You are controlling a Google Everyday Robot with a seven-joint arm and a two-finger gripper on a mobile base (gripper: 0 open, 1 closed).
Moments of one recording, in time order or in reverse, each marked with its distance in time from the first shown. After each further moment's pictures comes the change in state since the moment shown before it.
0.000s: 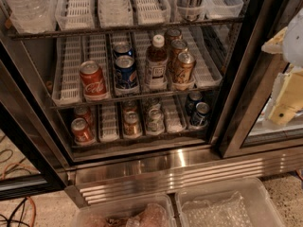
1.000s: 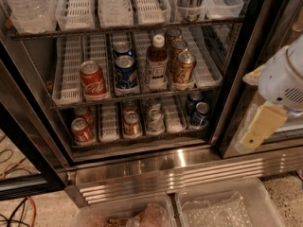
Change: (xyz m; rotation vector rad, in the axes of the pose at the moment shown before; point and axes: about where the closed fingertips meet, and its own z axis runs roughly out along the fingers) arm -0.008 0.026 0.064 -0.065 -0.112 0.077
